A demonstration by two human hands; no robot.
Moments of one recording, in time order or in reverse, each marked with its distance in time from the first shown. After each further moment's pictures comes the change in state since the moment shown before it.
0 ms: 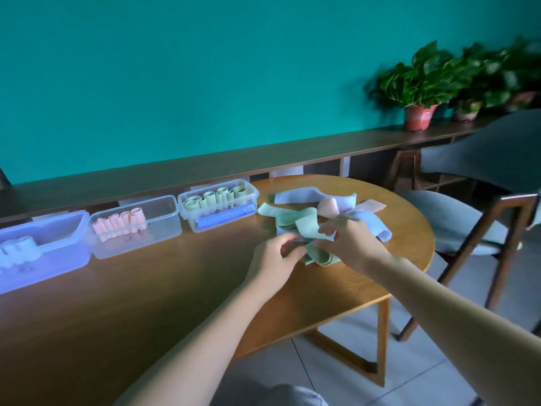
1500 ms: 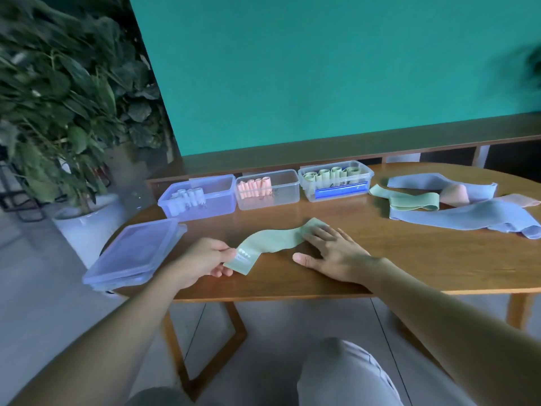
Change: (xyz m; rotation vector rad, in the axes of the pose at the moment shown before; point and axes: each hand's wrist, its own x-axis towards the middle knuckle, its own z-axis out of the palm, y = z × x) left_hand -0.185 -0.065 -0.275 0.088 0.116 -0.669; right_hand -0.040 -0.182 0.108 -0.099 -0.552 -0.458
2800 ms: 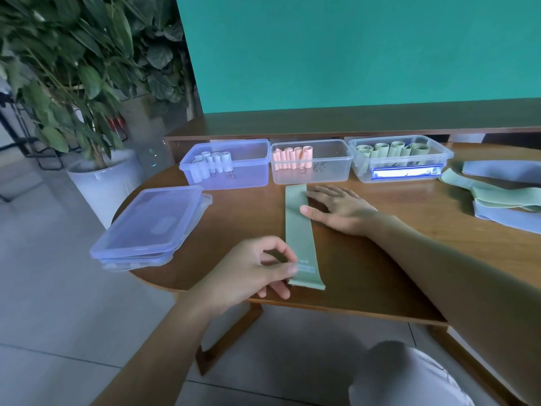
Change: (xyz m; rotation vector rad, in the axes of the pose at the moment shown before) left_hand -0.032 -0.009 0.012 -0.145 -0.170 0.173; right_hand 0.147 -0.024 0.009 -0.015 -0.001 -0.083
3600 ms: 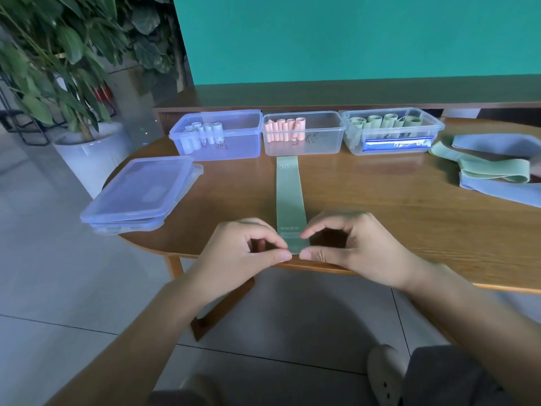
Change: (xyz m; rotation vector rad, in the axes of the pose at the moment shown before) left_hand -0.023 -0.020 0.018 0.273 0.227 0.329; right_hand -0.155 -0.054 0.011 0.596 0.199 -0.341
